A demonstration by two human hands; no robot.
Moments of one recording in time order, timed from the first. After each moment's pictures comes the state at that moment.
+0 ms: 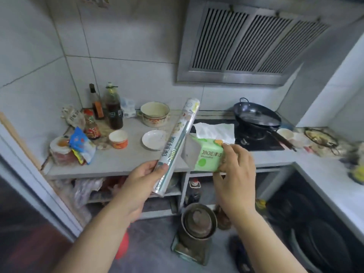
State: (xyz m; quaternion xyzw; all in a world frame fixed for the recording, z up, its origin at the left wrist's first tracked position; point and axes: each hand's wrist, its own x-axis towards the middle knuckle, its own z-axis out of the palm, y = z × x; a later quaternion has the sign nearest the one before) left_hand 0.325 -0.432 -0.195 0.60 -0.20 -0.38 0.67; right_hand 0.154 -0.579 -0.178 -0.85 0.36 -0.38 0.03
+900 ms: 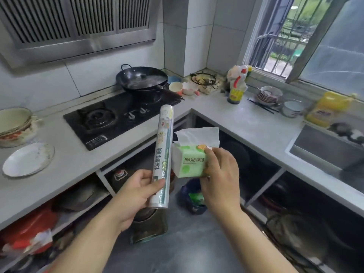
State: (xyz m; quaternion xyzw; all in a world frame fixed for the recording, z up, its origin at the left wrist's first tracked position) left_hand 0.133 -0.582 -0.244 0.56 -0.36 -0.62 0.42; right_hand -0.085 -0.615 -0.251 -0.72 0.60 -0.34 -0.05
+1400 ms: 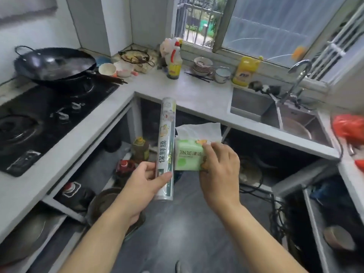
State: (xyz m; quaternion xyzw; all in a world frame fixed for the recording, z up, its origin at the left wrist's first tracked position) left_hand 0.147 -0.622 -0.285 0.44 -0.48 -0.70 0.29; right_hand -0.047 -0.552 -0.250 -0.57 0.76 -0.27 -0.15
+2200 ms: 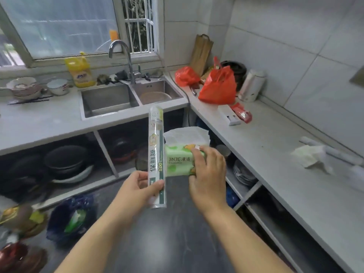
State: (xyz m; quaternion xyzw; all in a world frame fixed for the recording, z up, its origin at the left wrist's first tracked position) left_hand -0.137 -0.374 -0.260 0.25 -0.68 -0.69 0.02; right_hand -0.237 -0.197 -0.249 -0.23 0.93 -0.23 -0.19
